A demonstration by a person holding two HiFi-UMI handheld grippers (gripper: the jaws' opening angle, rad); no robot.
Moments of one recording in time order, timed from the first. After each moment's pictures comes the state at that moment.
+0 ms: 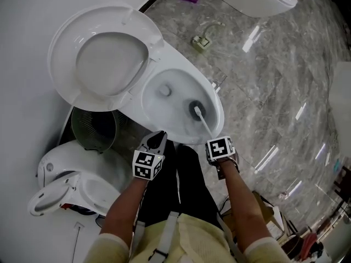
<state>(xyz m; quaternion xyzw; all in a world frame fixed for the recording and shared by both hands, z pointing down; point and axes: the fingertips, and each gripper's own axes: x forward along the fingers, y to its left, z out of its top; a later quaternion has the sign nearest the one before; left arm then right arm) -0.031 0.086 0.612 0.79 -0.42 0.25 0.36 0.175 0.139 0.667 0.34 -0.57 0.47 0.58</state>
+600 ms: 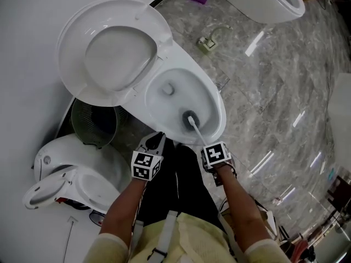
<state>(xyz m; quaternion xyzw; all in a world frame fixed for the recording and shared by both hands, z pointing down) -0.049 0.095 0.616 0.78 -0.44 0.24 0.38 0.150 0.174 0.655 0.27 -0.55 0.50 0.61</state>
